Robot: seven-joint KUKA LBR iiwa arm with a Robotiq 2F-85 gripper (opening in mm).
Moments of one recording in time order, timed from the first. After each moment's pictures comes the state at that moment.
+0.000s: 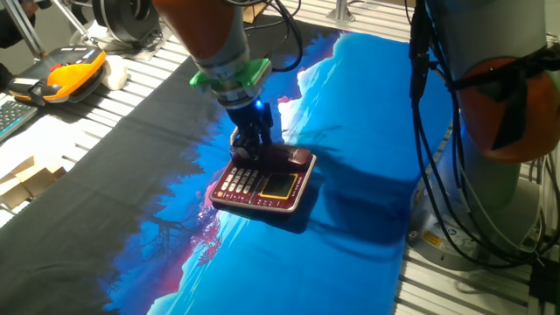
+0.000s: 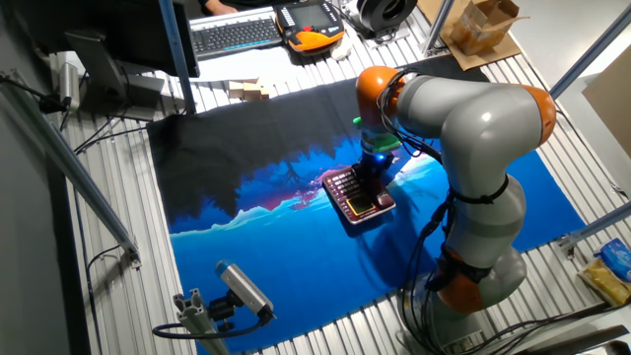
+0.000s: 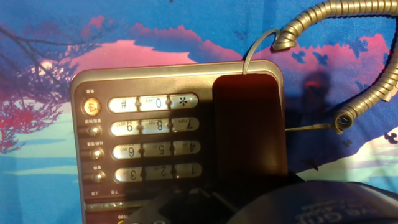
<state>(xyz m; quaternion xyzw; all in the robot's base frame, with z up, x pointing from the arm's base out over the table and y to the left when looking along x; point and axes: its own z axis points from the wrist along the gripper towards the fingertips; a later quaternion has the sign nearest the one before) 0.422 0.040 0.075 0.04 -0.99 0.02 0.11</state>
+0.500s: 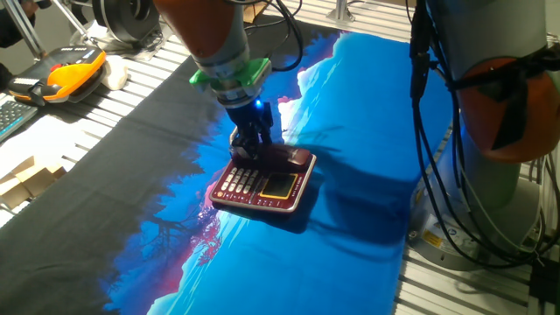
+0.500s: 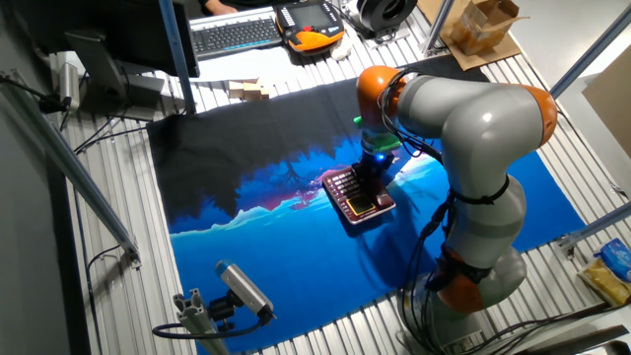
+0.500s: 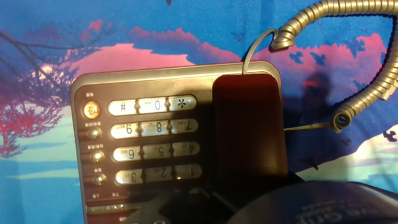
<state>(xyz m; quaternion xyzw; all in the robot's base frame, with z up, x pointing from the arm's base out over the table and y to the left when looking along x) 0.423 0.041 0.077 0.02 -0.99 0.02 0.11</state>
